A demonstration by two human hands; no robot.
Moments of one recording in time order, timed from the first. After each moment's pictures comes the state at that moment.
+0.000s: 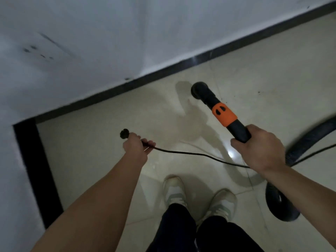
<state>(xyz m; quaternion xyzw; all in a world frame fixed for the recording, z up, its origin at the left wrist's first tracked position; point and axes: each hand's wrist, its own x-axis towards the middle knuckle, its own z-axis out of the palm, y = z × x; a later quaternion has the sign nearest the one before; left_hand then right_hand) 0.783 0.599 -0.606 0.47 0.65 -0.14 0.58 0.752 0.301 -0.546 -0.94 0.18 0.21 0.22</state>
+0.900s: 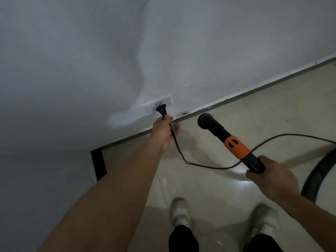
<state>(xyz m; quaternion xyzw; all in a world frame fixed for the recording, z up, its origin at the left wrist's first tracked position) 0.902 0.753 -0.430 0.58 0.42 -0.24 0.66 0.753 0.491 -0.406 -0.91 0.23 0.26 0.21</state>
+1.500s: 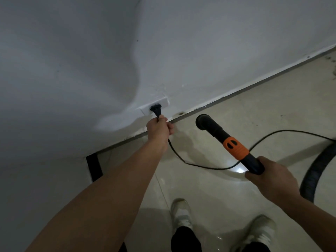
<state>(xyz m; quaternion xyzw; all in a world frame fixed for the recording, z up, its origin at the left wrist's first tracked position) 0.910 0.750 -0.438 0.64 0.43 -0.16 0.62 0.750 0.503 -0.405 -0.91 0.24 0.27 0.21</state>
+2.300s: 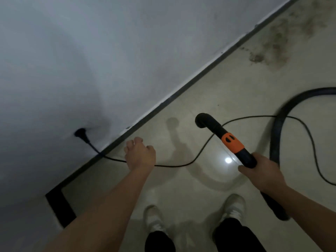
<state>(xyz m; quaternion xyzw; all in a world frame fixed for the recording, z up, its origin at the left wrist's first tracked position) 0.830 0.606 -0.413 0.94 0.12 -0.24 0.19 0.655 0.323 -0.403 -0.85 0.40 0.21 0.27</state>
